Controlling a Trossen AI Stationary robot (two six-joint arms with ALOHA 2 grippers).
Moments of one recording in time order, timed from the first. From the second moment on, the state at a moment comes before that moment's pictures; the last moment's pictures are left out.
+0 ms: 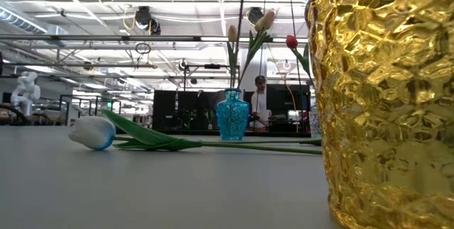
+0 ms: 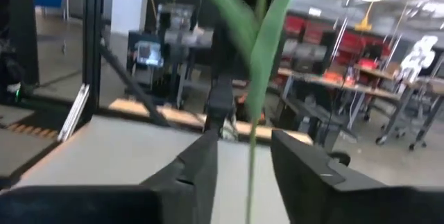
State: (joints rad) left arm -0.05 1.38 1.08 0.16 -0.03 0.11; right arm 0.17 1.02 0.58 0.51 0.19 -0.20
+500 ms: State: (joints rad) left arm -0.05 1.50 1.08 0.40 0.03 0.12; right arm 0.17 1.03 0.58 0.63 0.19 -0.15
